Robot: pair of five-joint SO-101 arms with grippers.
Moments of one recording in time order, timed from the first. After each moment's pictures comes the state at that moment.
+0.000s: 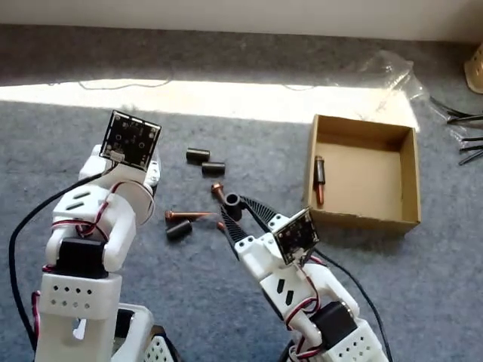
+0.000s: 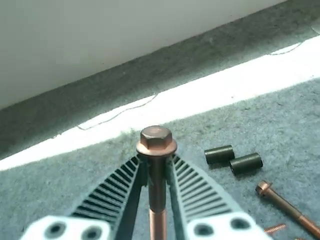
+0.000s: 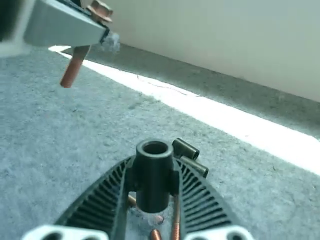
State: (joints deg) left arm -0.5 -63.1 49.8 48.3 -12.4; right arm -39.4 -104.4 93.7 28.6 2.6
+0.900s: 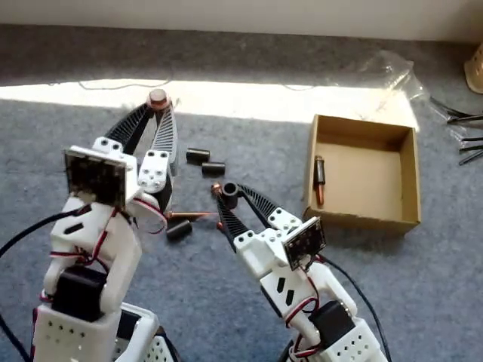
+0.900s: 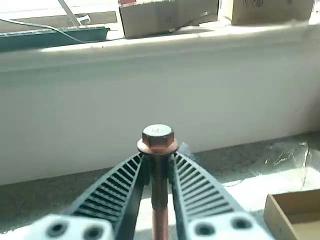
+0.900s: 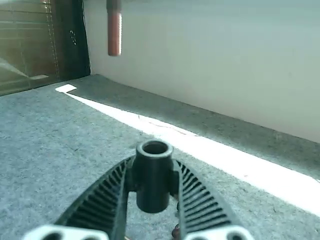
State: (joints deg) left arm 9.5 -73.6 50.2 31.0 1.7; right arm -39.5 -104.4 95.6 16.6 2.6
